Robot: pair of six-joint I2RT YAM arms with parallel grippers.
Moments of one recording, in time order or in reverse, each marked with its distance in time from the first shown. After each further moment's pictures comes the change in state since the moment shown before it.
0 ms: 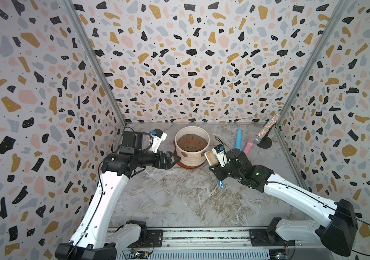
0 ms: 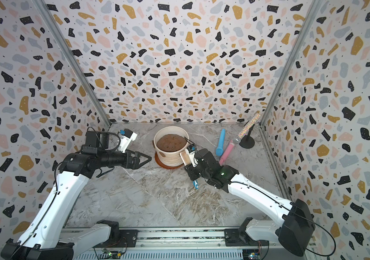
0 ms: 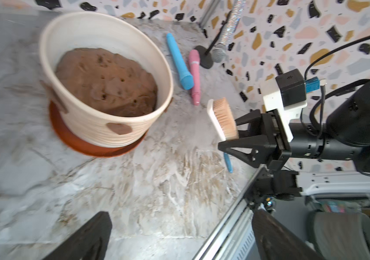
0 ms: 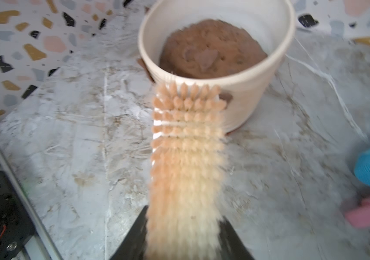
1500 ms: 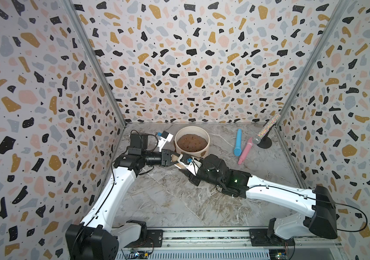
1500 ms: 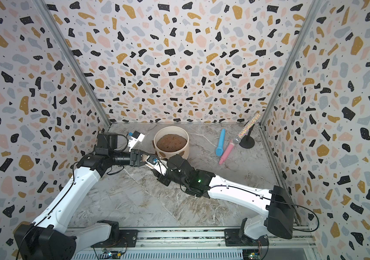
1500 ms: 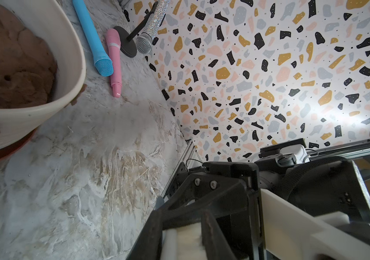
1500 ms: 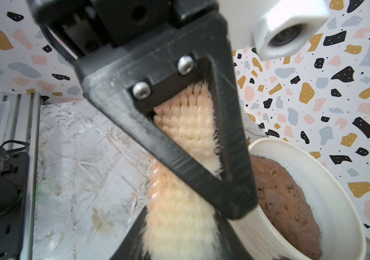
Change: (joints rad) left arm 0.006 0.068 -0.171 0.324 0.424 -0.279; right arm 0.288 0.197 0.177 0.281 0.133 -0.376
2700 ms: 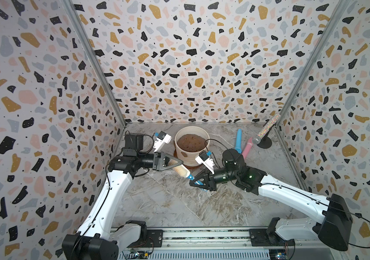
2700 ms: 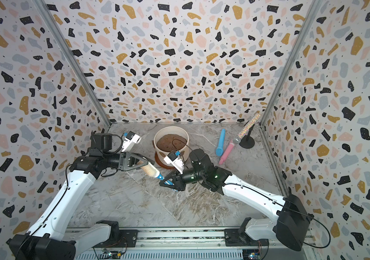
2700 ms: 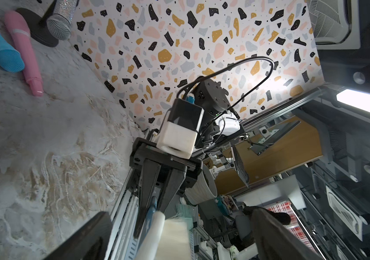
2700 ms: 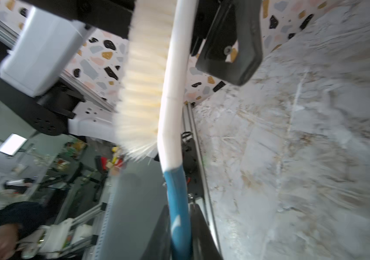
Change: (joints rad) left arm 0.063 -0.052 0.027 -0.068 0.303 0.084; right arm -0.223 -0.166 -0.174 -0.035 -0.810 0.532
